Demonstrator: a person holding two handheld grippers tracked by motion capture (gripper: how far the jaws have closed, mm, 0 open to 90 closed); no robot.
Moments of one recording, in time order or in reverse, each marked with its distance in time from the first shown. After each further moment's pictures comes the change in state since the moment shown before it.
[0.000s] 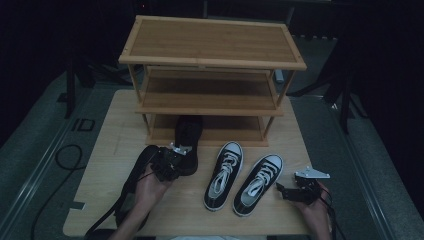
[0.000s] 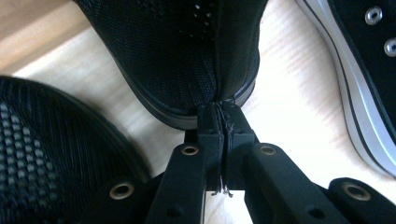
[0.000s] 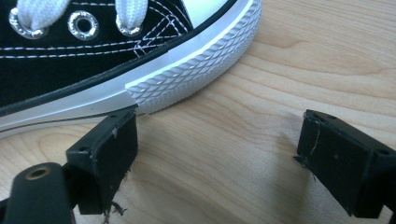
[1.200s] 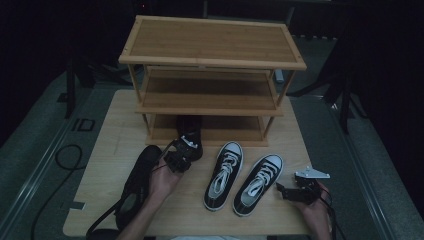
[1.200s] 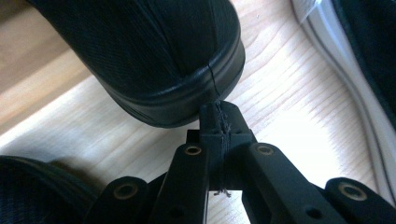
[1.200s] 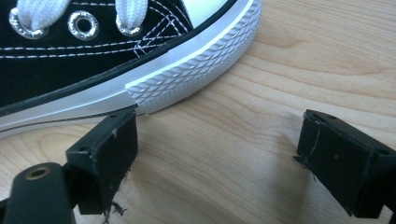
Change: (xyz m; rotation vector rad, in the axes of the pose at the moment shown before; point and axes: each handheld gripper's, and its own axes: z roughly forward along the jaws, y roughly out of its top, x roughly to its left) left arm -0.007 0.030 0.035 -0.015 0.038 0.031; right arm 0.000 0.000 0.000 0.000 0.000 0.000
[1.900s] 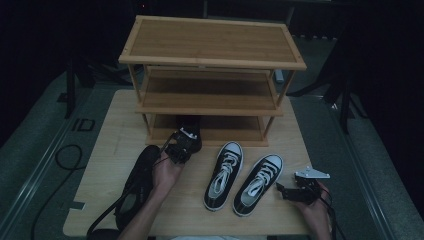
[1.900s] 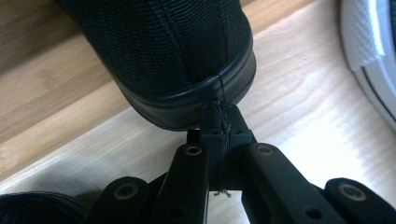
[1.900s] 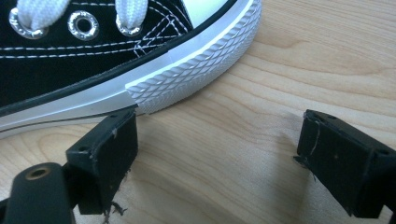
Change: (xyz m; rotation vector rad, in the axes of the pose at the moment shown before) left arm 0.017 0.020 0.011 -0.050 0.103 -0.075; right arm 0.000 0.000 0.000 0.000 0.000 0.000
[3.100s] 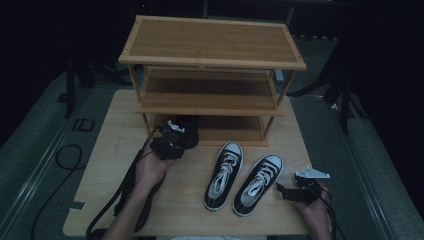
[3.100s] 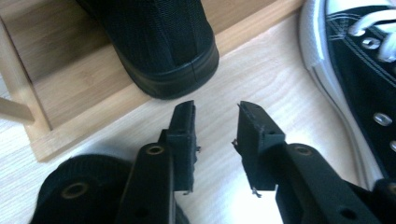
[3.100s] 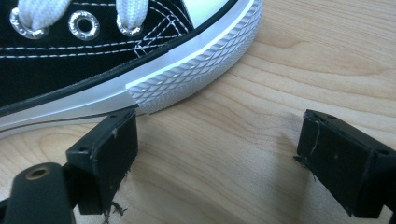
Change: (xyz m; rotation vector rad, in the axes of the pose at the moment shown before) left arm 0.030 -0.002 -0.067 -0.020 -0.116 0.016; right arm 0.000 0.000 0.000 0.000 0.002 -0.001
